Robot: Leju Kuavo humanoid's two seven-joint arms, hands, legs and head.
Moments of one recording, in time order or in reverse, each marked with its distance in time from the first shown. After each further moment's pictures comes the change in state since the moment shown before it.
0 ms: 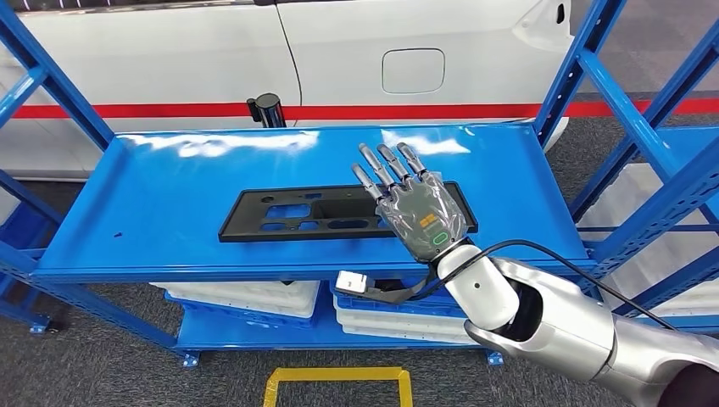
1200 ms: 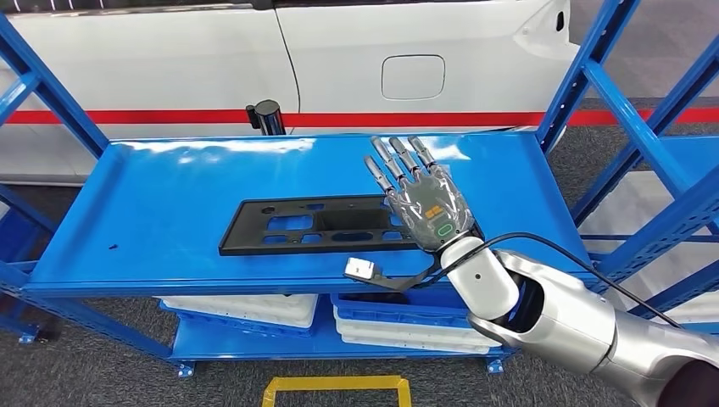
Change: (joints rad) left arm -0.004 -0.004 -0.004 0.000 -0.004 -0.002 0.004; right arm -0.007 -0.009 -0.015 0.039 0.038 0.028 0.005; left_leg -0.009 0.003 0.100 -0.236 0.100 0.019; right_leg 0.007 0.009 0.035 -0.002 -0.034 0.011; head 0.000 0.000
